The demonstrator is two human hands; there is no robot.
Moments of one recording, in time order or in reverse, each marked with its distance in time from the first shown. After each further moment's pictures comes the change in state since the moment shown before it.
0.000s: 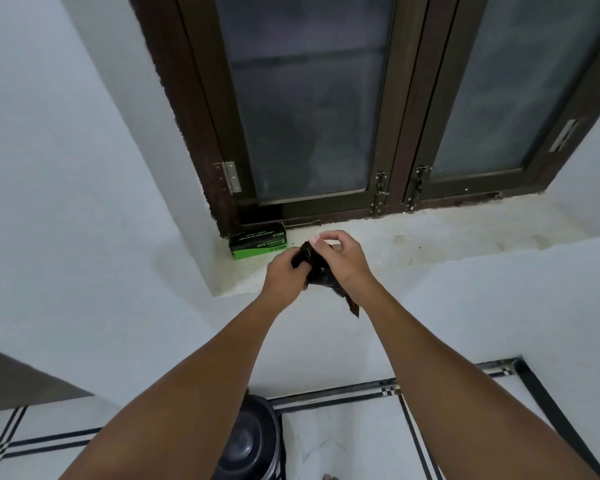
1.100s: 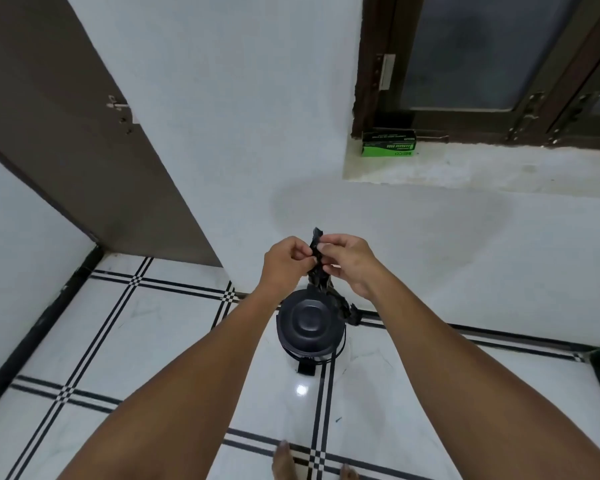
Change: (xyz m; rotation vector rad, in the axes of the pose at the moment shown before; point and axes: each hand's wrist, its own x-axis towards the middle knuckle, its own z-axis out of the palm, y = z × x) left_hand -0.269 -0.127 -0.176 0.028 0.269 -0.189; right_hand -0.225 0.067 0.180 0.136 -0.425 0.332
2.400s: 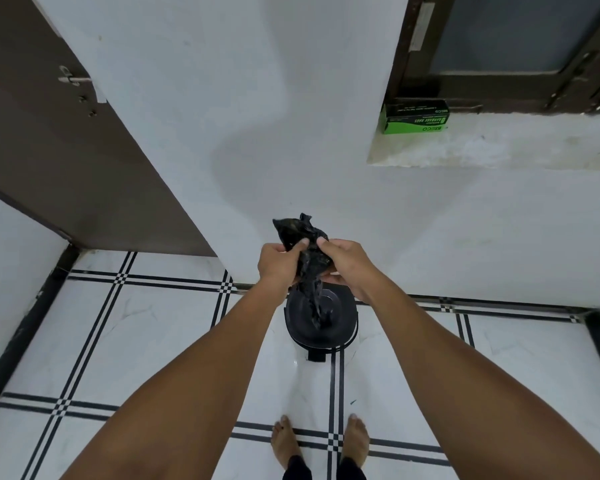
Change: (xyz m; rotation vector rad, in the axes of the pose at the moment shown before) left_hand 0.087 -0.063 -0.030 -0.205 0.063 -0.514; right_hand 0.073 0.035 0.061 -0.130 0.069 0.095
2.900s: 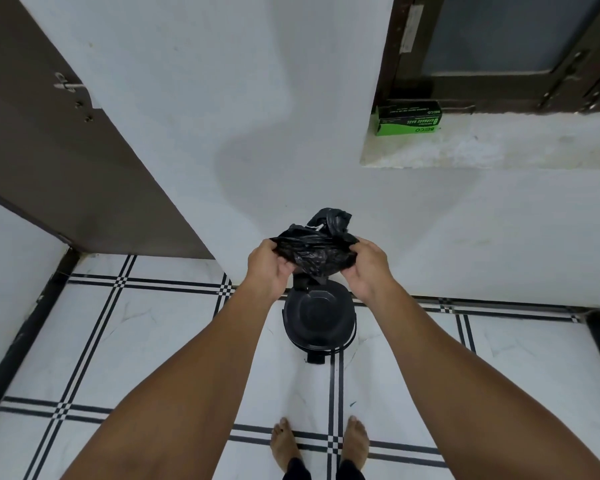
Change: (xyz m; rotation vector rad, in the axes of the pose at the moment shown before) left_hand -0.005 0.013 -0.003 -0.799 -0.184 -0.164; right_hand 0.005 0.002 -0.025 0.654 0.329 0.142
